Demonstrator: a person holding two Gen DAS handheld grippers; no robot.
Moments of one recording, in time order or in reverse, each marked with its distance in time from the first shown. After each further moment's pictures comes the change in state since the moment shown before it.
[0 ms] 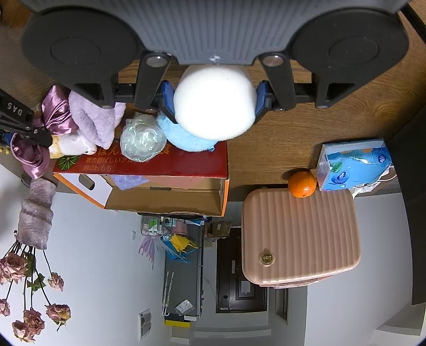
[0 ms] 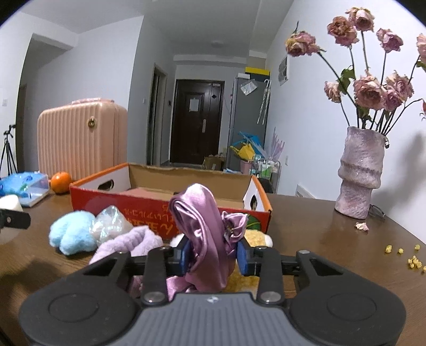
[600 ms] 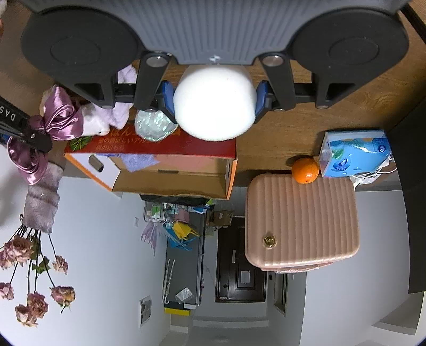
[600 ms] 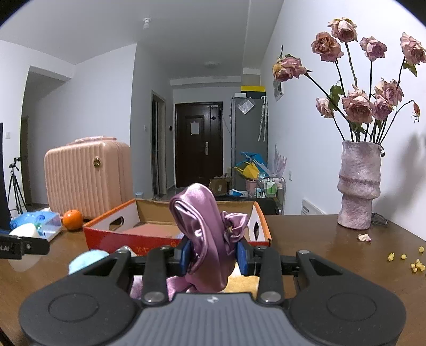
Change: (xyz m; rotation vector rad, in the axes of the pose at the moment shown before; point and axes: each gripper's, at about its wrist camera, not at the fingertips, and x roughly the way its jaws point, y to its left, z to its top) left arm -0.018 -0.009 0.015 -0.027 -0.055 -0.019; right arm -0.022 -0.011 0.021 0.082 -0.100 0.043
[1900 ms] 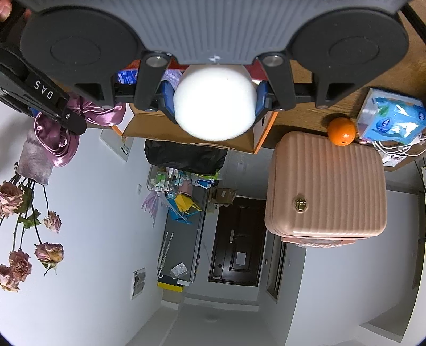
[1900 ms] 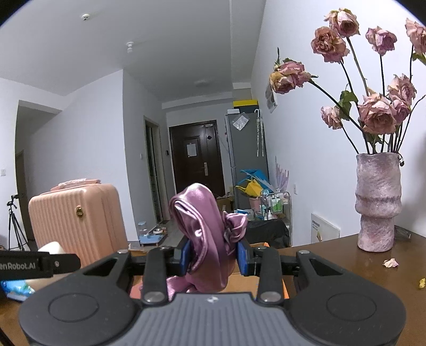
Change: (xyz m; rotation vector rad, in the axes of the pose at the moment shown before) left arm 0.061 -0.048 0.074 -0.103 -0.098 -0.019; right arm 0.081 -0.015 0.055 0.114 -0.090 0.013
